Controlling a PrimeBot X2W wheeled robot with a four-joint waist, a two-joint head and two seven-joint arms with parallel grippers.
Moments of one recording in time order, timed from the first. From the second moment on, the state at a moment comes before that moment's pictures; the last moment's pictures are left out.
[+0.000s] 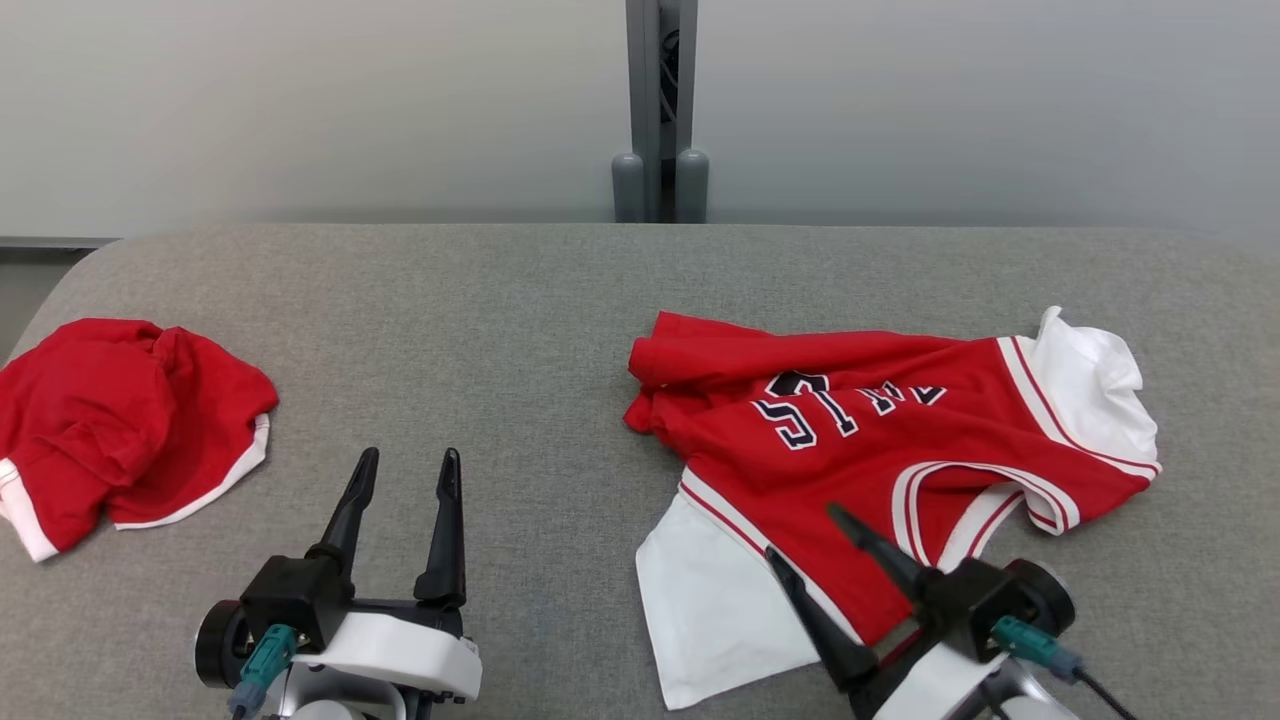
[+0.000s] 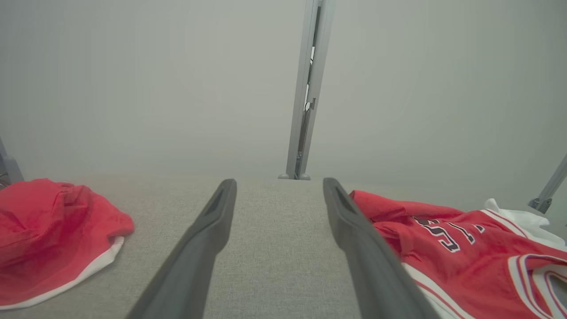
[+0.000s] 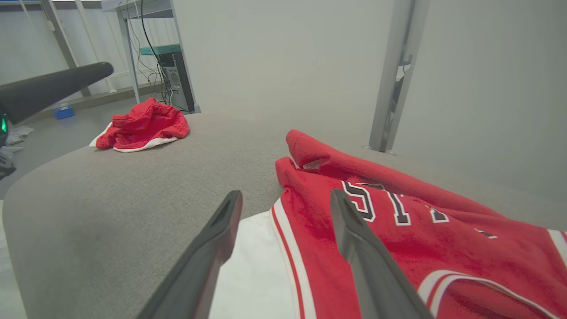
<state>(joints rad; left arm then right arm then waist) -0.07 0.05 -0.17 0.20 -0.25 0.05 -0.26 -0.22 -0.21 0.56 0.31 0.31 0.13 -0.26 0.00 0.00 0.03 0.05</state>
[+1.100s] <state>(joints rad) -0.09 0.05 -0.18 0.21 -0.27 0.06 -0.26 -0.49 -0.23 1.04 0.69 0.48 0.13 -0.26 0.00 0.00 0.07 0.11</state>
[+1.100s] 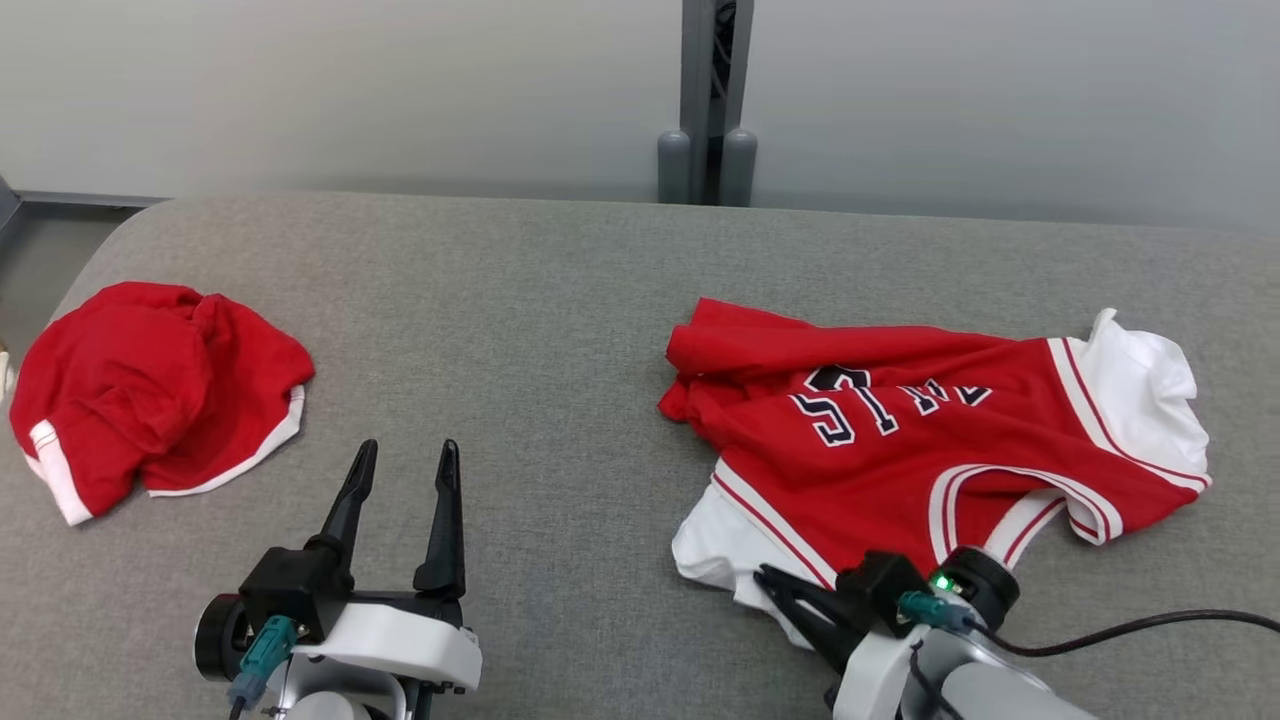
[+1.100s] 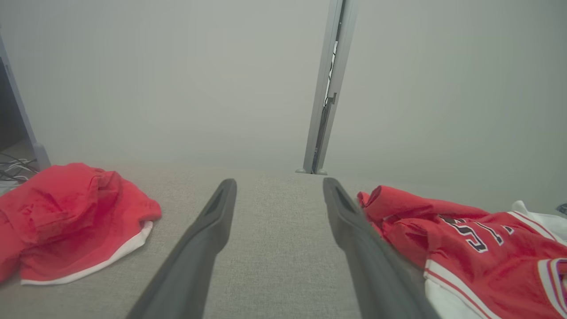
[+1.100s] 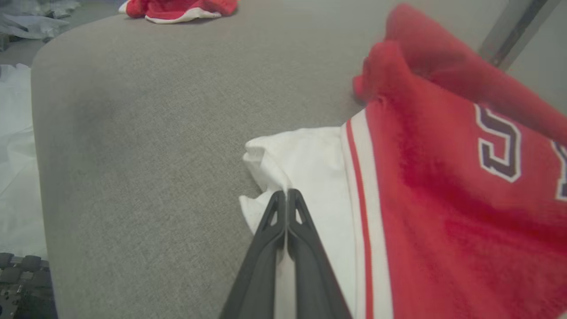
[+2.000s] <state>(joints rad) -0.07 0.05 -0.18 0.21 -0.28 0.06 -0.26 -0.21 -0.38 0.06 0.16 0.03 0.13 -0.26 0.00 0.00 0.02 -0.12</state>
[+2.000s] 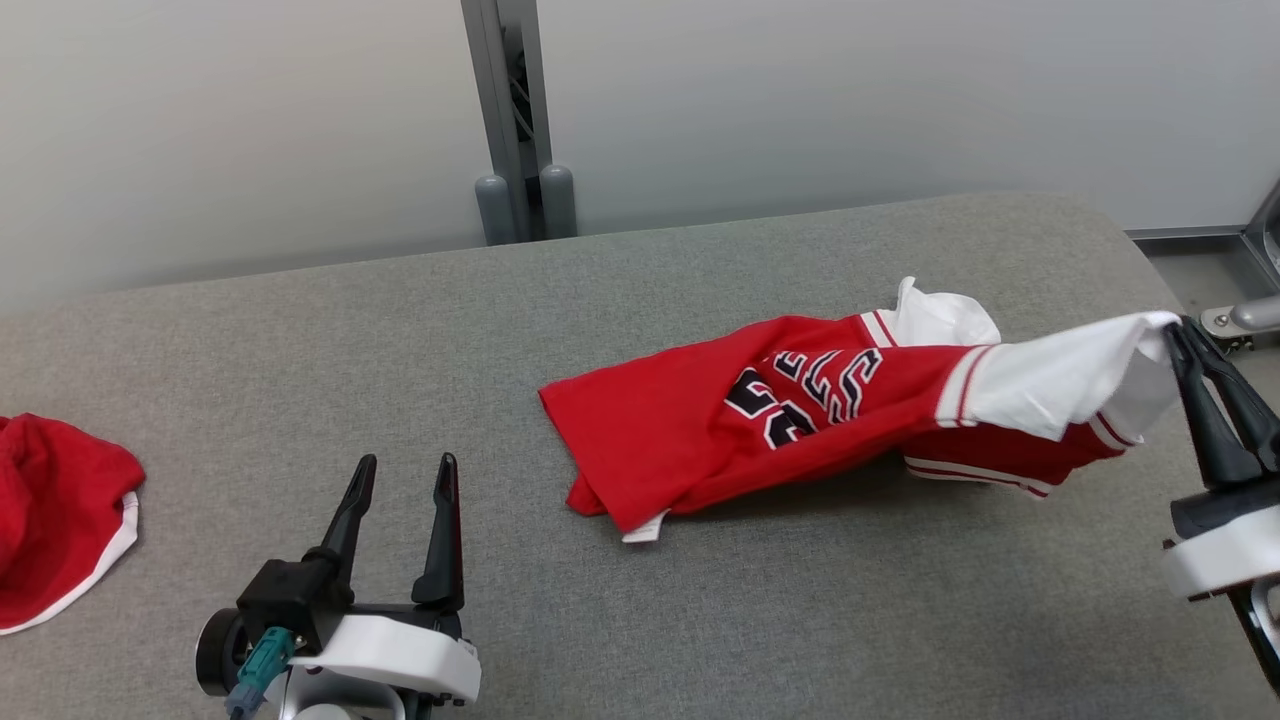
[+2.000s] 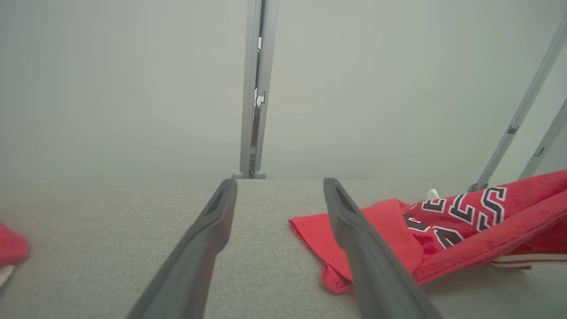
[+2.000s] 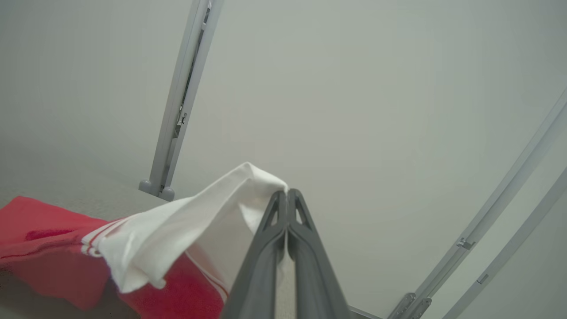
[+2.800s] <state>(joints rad) -0.09 0.05 -0.18 0.22 -0.28 0.06 -0.26 -0.22 -0.40 0.12 0.58 0.21 0.13 -0.12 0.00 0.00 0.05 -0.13</state>
